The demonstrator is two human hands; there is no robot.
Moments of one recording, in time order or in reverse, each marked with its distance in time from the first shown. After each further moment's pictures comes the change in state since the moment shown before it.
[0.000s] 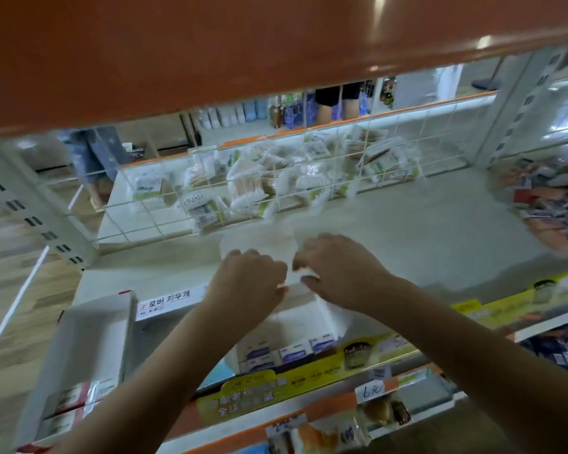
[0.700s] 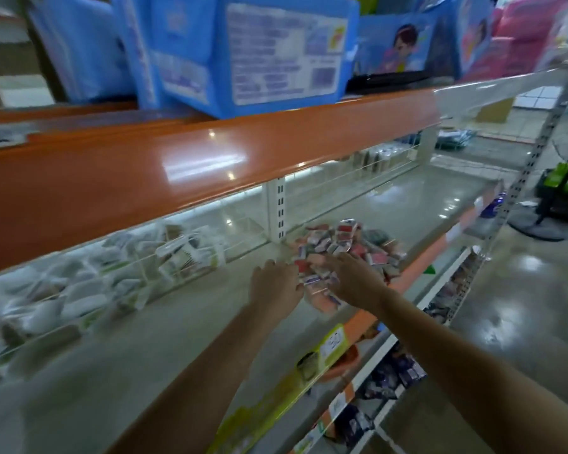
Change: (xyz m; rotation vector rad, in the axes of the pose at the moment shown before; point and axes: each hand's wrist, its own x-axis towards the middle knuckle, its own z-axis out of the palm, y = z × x) left_hand 0.267 0.298 -0.057 -0.213 0.240 0.204; right_hand -0.190 0.340 -0.051 -0.126 0.096 0.759
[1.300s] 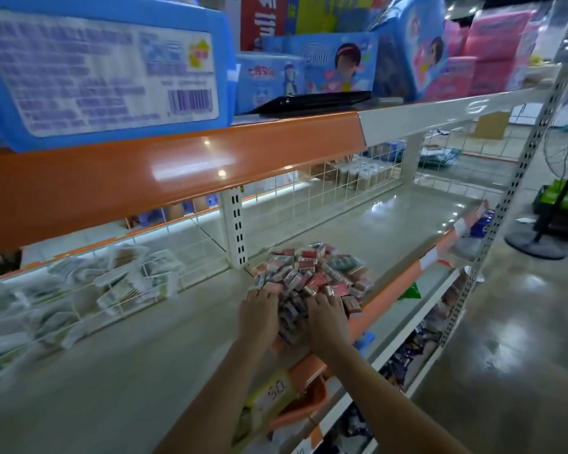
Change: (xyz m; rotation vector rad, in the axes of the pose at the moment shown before) left_hand 0.075 0.061 0.075 -0.083 0.009 -0.152; right_hand 0.020 0.060 0.066 0.135 0.137 0.182
